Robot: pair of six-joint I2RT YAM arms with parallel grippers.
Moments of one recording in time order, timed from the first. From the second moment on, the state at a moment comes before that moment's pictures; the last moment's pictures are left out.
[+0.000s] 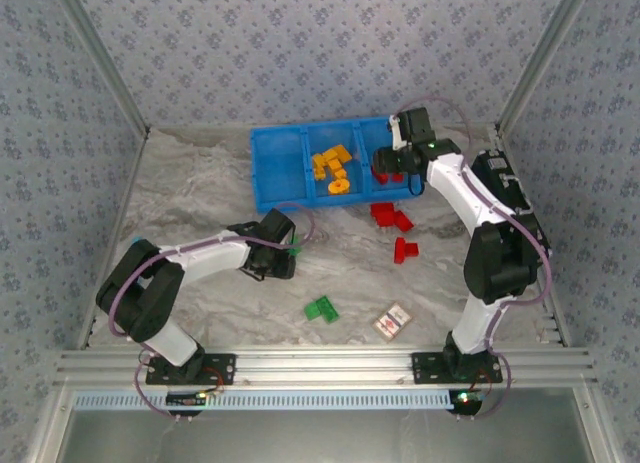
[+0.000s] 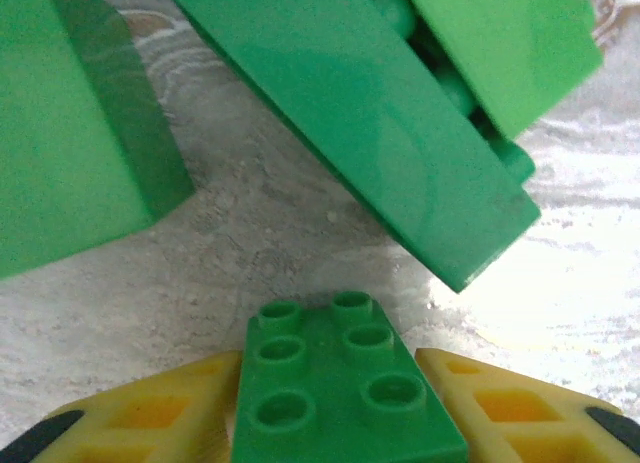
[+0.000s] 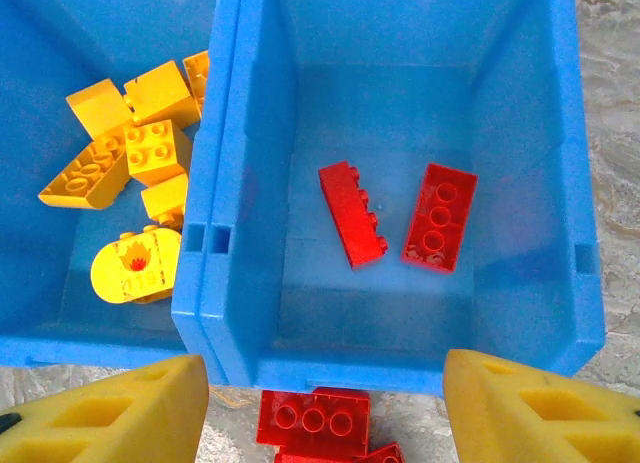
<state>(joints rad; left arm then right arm) -0.69 1.58 0.85 -0.53 0.01 -0.49 0.27 1.78 1.56 -0.63 0.01 0.09</state>
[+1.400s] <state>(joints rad) -0.45 1.99 1.47 -0.41 -0.04 -0.20 0.89 1.23 0.81 -0.46 0.02 0.14</state>
